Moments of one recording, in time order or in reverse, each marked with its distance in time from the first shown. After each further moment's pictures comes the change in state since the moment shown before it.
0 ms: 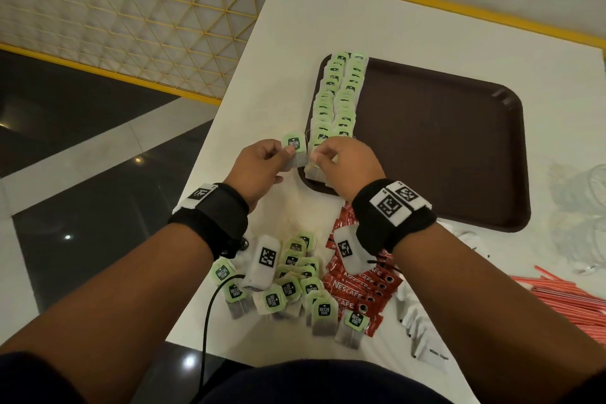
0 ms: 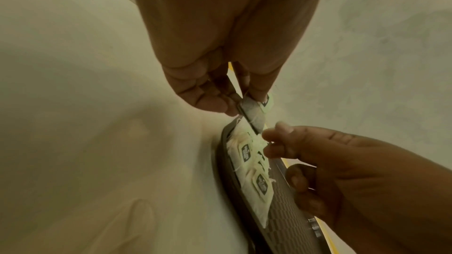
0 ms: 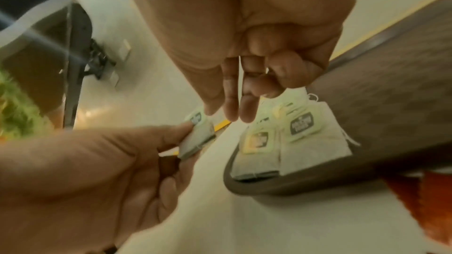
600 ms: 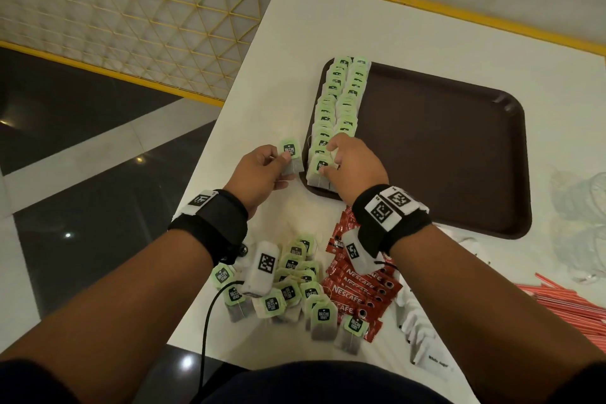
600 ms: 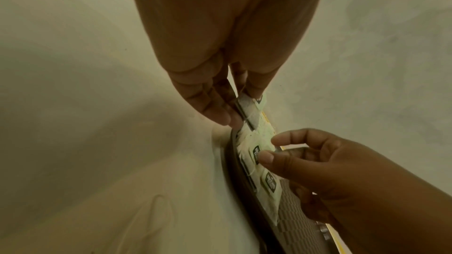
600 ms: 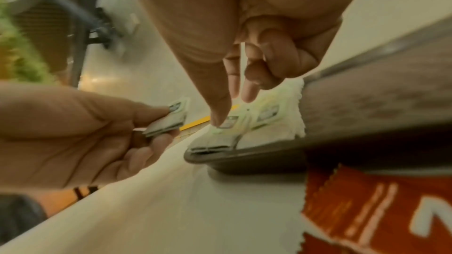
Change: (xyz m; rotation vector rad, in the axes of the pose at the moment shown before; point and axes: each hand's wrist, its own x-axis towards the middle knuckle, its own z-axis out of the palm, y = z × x) left_hand 0.004 -0.011 -0.001 -0.102 0.004 -0.052; right_hand 0.006 0.014 0.006 -0.095 0.016 0.058
